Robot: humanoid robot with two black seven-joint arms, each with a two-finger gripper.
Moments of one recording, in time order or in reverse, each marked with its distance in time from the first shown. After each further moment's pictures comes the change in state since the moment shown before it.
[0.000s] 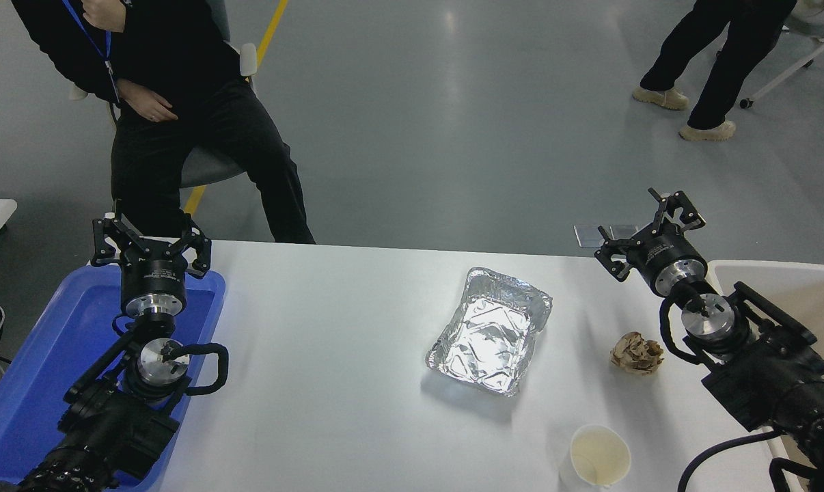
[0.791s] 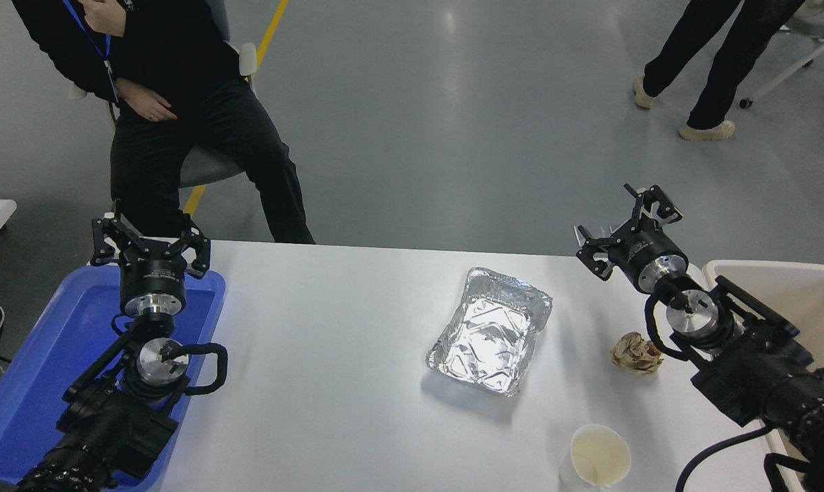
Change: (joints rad) left arm -0.001 0.006 0.009 0.000 -0.002 0.000 0.000; right arm 0.071 -0.046 -0.211 0.018 -0.025 -0.006 -0.006
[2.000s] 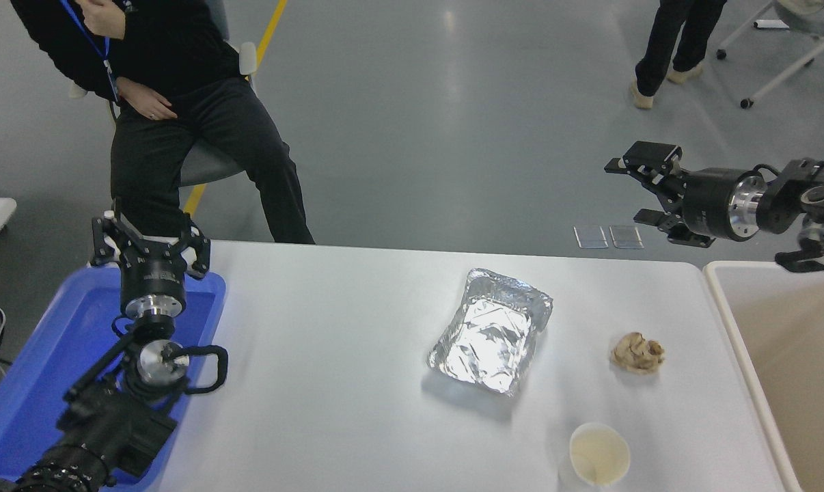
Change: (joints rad) left arm 0.000 0.002 0.002 0.000 0.000 0.000 0.000; right arm 1.073 -0.546 -1.507 0.917 -0.313 -0.042 -0.011
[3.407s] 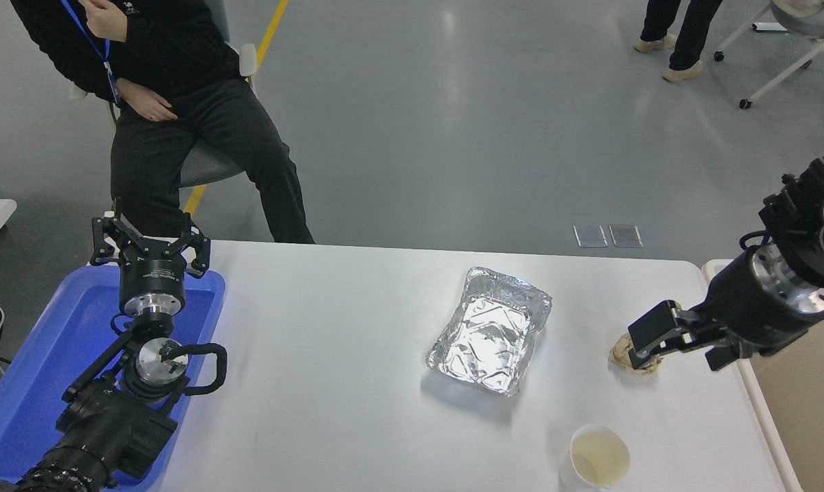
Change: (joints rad) left arm 0.000 0.000 0.000 0.000 0.000 0.000 0.000; right arm 0.350 0.485 -0.613 0.314 -0.026 0.310 0.141
